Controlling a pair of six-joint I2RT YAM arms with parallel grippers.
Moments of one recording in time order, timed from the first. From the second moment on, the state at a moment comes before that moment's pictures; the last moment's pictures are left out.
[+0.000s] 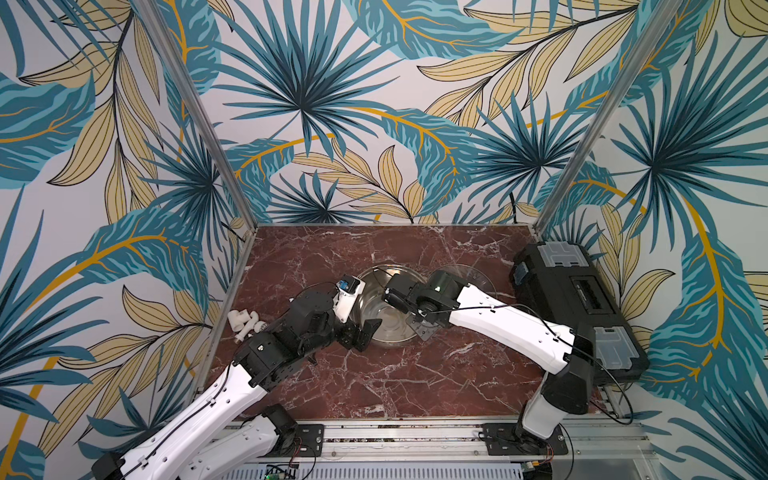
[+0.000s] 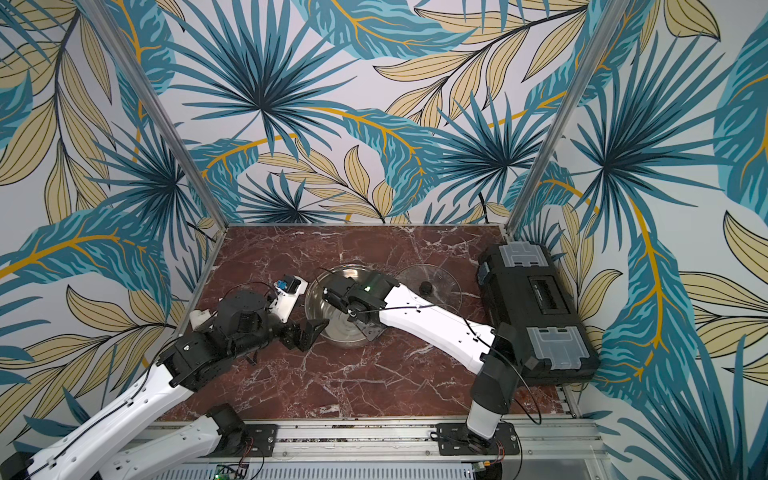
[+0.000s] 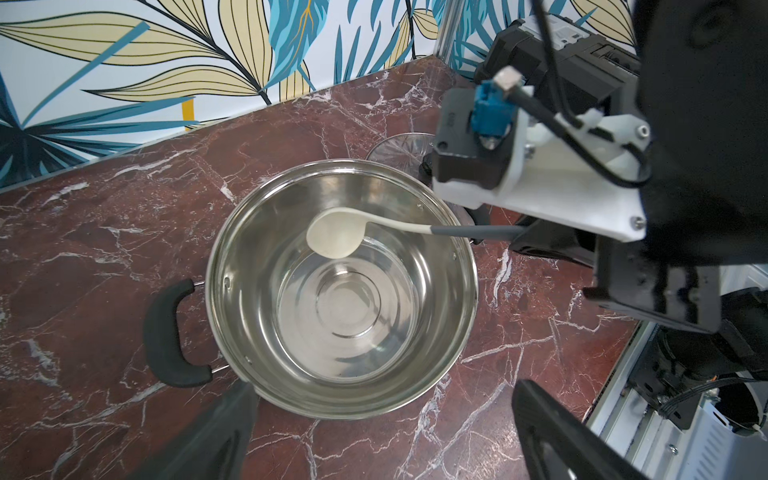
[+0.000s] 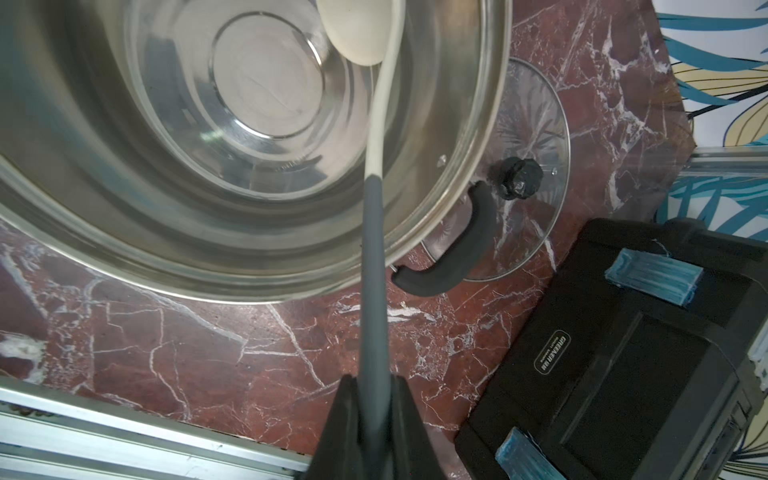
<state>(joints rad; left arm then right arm) -0.70 0.84 0.90 -0.56 0.04 -0.16 0.98 1.75 1.73 -1.42 0.46 0.28</state>
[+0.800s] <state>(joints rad) -0.70 0.84 0.90 -0.57 0.04 -0.16 1.04 1.55 1.53 -1.40 0.27 0.30</state>
